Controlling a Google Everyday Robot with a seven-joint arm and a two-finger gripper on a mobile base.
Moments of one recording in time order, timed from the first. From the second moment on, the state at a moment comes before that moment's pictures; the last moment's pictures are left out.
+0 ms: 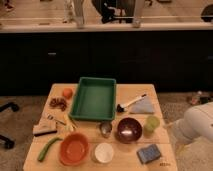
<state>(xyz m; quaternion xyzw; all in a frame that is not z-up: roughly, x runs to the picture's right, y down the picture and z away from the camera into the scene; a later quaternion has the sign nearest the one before) 0.313 0.240 0.660 -0.28 -0.06 -0.09 0.95</state>
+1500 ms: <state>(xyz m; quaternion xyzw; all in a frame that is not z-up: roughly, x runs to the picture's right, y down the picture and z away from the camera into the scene) 0.280 0.267 0.676 -0.30 -0.08 -0.16 0.94</state>
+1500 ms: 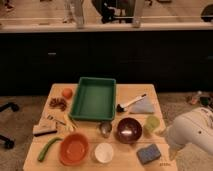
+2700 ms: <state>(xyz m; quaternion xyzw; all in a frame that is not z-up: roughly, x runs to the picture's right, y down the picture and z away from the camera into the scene) 0.254 0.293 0.715 -0.32 -0.09 -0.15 0.93</state>
